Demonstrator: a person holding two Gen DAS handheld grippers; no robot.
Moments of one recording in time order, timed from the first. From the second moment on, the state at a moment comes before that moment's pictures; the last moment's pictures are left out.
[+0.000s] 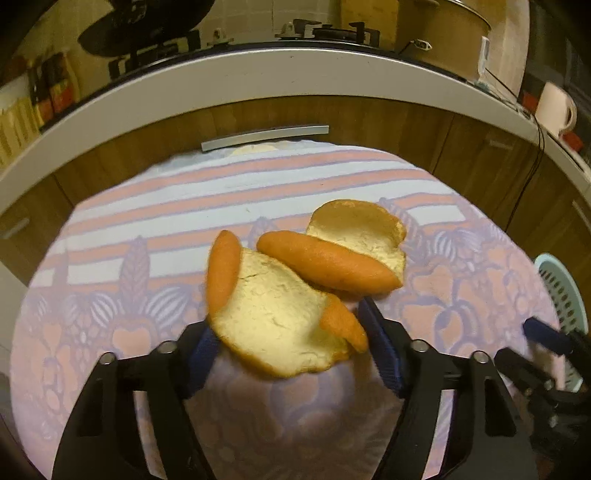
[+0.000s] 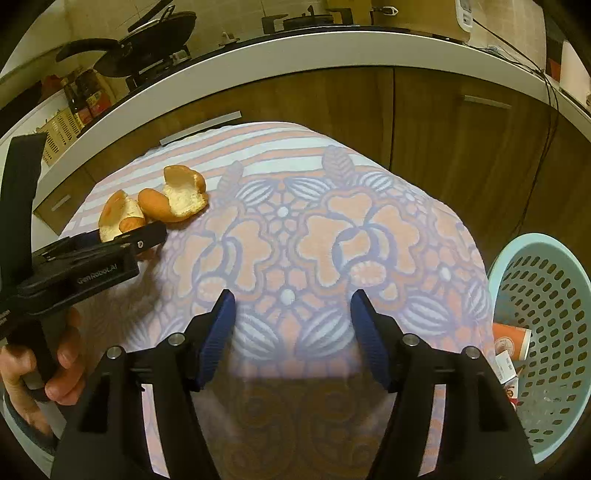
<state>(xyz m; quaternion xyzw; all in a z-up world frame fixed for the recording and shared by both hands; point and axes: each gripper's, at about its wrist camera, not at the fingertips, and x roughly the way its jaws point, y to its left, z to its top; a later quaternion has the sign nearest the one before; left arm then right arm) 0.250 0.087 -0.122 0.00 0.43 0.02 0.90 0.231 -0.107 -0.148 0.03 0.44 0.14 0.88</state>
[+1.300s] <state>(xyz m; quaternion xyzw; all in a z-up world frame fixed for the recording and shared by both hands) 0.206 0.178 -0.116 -0.19 0.38 -0.02 0.90 0.302 0.037 -0.139 -0.12 0.42 0.24 0.87</state>
